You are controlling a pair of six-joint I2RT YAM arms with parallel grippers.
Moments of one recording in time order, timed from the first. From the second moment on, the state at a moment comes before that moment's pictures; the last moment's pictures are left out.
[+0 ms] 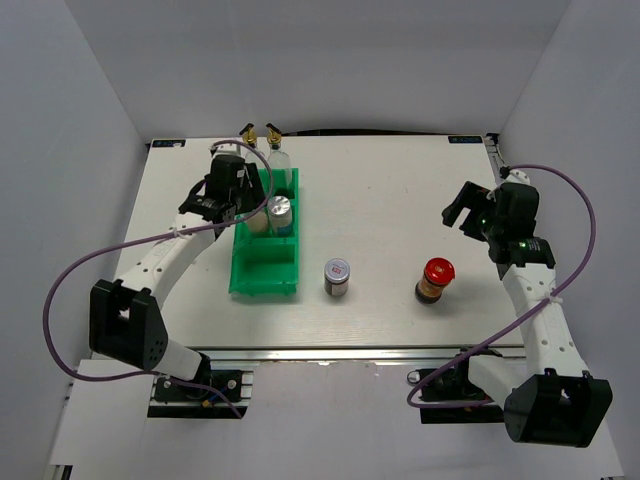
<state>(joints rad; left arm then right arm) -0.33 1.45 1.19 -0.36 -0.26 -0.42 -0.03 1.02 0.92 -0.45 -0.10 0.34</state>
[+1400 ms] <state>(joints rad) -0.32 1.26 1.24 -0.38 -0.55 -0.41 0.33 0.94 0.84 -0.81 0.17 0.41</state>
